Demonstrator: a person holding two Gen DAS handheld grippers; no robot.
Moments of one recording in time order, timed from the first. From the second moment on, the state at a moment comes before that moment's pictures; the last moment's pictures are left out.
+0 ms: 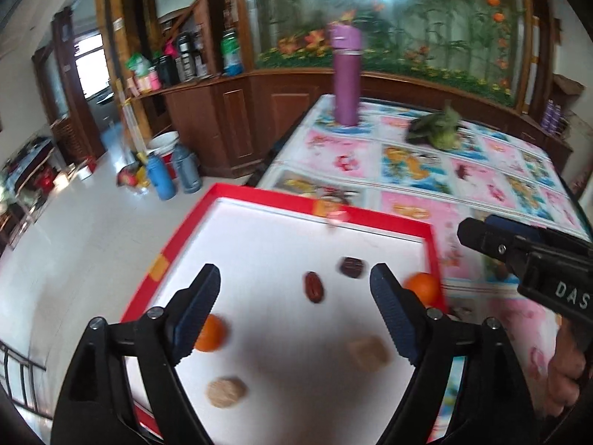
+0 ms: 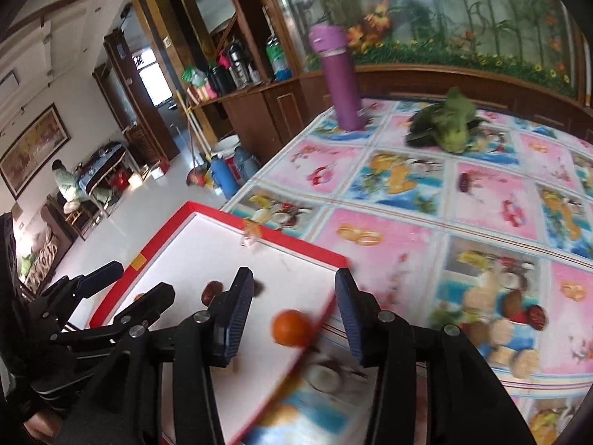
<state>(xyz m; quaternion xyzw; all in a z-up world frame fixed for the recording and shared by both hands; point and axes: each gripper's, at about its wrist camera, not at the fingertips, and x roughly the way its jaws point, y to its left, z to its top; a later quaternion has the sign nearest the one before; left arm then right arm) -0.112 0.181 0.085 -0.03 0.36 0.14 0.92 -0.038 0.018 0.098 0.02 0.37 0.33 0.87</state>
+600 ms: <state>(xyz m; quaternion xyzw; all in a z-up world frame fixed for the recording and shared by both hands) -0.098 0.043 0.059 0.02 0.43 -0.06 0.90 -0.021 -0.130 0.038 -0.03 0.41 0.20 0.89</state>
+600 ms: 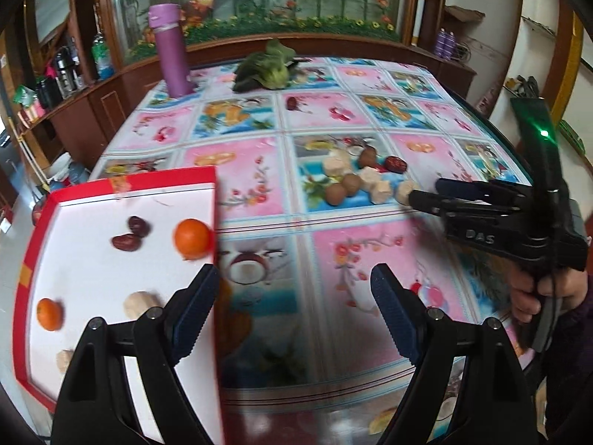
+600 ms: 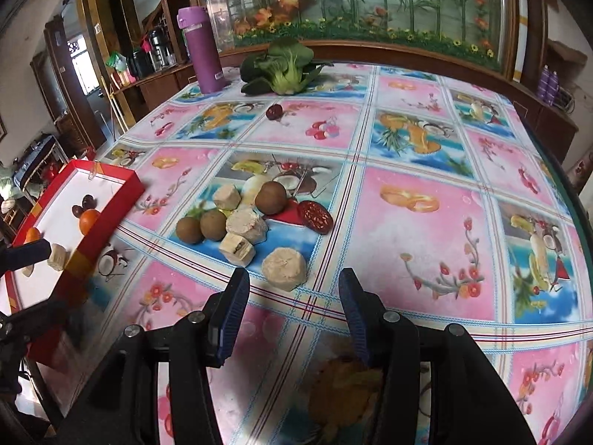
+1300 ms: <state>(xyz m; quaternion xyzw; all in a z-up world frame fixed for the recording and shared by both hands) -0.037 -0.033 0.040 0.02 0.47 -0.10 0.87 0.011 -0.198 0.040 0.10 0.43 0.13 0.89</state>
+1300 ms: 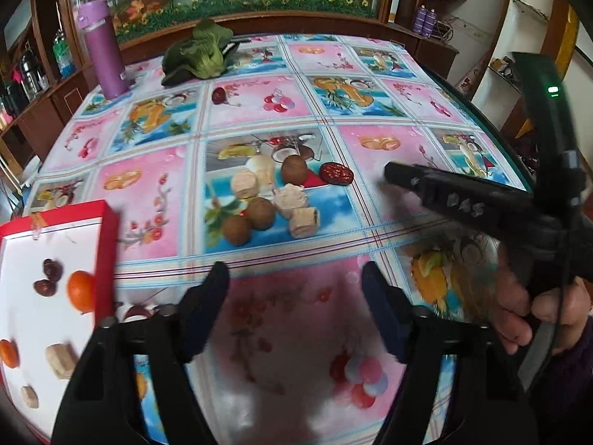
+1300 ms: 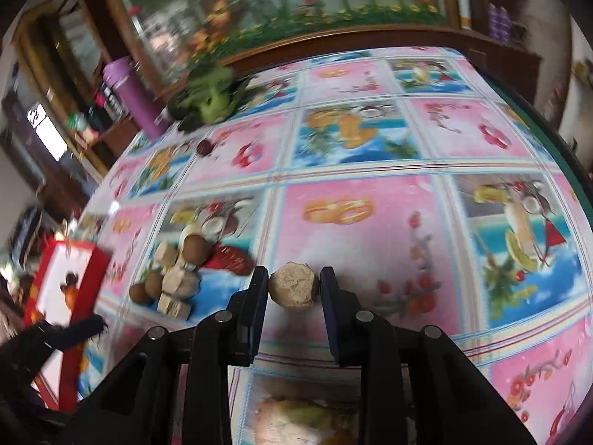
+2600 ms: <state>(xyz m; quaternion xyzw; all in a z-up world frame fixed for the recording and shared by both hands) -0.052 -0.030 0.045 0.01 0.45 -0.08 0.89 -0.005 -0.179 0.054 0.08 0.38 0.17 0.91</state>
